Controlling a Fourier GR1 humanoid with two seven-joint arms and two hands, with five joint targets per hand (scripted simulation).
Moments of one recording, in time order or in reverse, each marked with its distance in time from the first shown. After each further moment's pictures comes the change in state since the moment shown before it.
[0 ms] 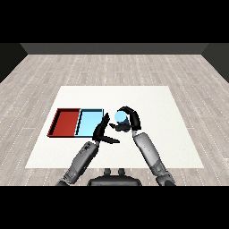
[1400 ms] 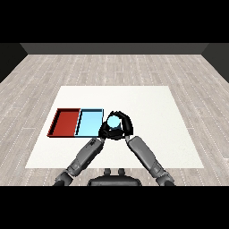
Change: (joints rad) left arm -0.145 0.000 -0.105 0.142 0.140 0.092 -0.067; right arm 0.003 0.001 0.184 0.026 -0.211 -0.136 -0.096
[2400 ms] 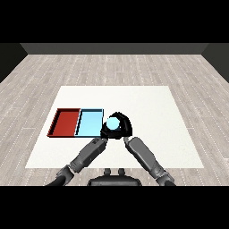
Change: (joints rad) left arm -0.090 0.001 -0.115 0.167 0.297 0.114 -0.251; right arm 0.001 -0.004 0.046 -0.016 -0.166 -0.030 -0.067
